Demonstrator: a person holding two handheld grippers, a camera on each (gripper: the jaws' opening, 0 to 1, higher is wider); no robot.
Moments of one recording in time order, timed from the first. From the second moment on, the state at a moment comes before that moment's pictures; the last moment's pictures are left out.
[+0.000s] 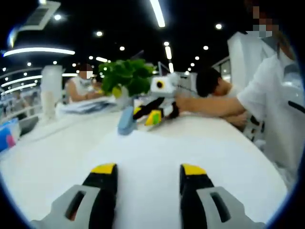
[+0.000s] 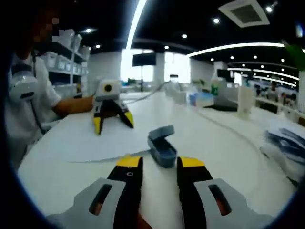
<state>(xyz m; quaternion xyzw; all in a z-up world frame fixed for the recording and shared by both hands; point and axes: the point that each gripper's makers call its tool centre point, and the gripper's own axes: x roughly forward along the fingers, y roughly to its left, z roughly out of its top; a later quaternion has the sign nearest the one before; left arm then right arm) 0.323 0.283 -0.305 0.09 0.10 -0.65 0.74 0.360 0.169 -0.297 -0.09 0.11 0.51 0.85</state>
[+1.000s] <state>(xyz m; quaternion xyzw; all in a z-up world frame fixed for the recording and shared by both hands) 0.321 0.284 -0.305 0.09 0.10 -0.65 0.75 0.363 0.180 -0.305 -0.09 0.12 0.58 0.80</state>
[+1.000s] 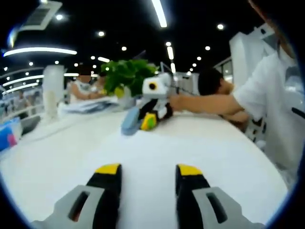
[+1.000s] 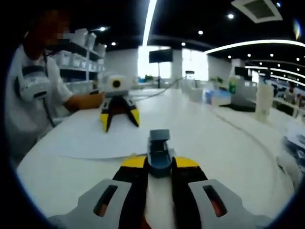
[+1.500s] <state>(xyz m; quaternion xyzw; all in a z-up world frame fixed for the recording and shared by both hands) 0.308 0.276 -0.306 0.09 0.10 -0.65 0.75 0.349 0.187 -0.305 -0.09 0.12 0.59 0.79</state>
